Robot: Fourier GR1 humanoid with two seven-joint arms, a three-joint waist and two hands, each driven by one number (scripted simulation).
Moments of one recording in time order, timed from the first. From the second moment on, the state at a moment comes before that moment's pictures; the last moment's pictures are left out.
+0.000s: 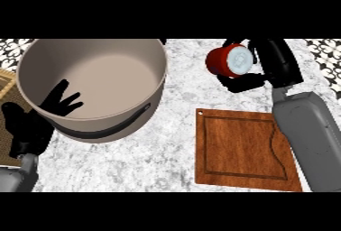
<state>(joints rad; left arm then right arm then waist) -0.13 0.53 -0.18 -1.55 0.31 0.26 0.23 -0.69 -0.31 0.14 -1.36 0.51 -0.07 0.05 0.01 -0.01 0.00</state>
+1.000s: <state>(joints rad) -0.15 0.53 -0.21 -1.56 0.30 0.29 0.25 -1.15 -0.14 0.15 -1.20 0.43 0.10 0.33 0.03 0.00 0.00</state>
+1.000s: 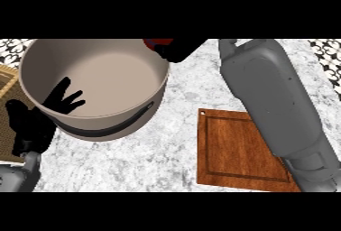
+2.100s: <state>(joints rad) -0.21 0.52 -0.25 -1.54 0.30 0.28 0.25 -1.24 0.00 0.20 -0.80 0.10 -0.07 0.27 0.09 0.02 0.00</state>
